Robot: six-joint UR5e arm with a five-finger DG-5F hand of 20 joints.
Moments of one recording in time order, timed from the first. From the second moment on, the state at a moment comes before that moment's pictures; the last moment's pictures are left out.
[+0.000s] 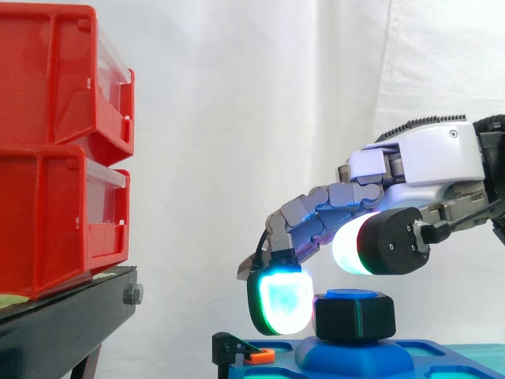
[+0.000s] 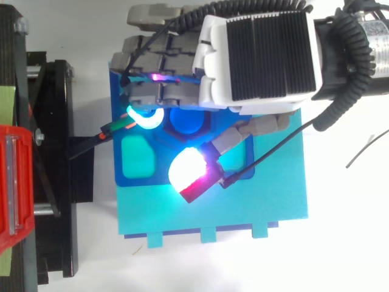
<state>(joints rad) 0.01 -2.24 -1.17 -2.97 -1.69 -1.45</state>
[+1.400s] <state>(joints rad) -0.02 -2.24 -1.17 -2.84 -1.78 -1.42</state>
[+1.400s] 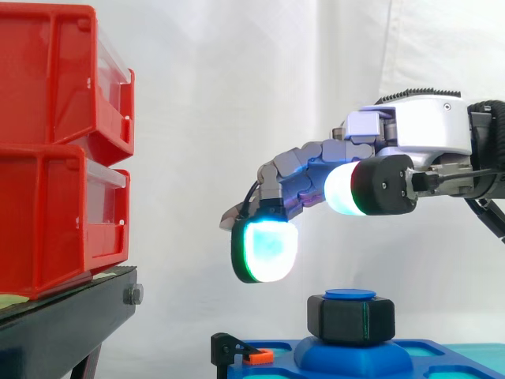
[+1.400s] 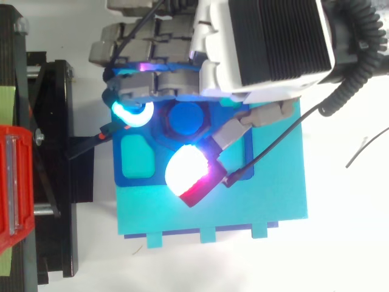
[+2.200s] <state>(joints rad) 0.02 -2.24 -1.20 -2.86 -1.71 -1.43</state>
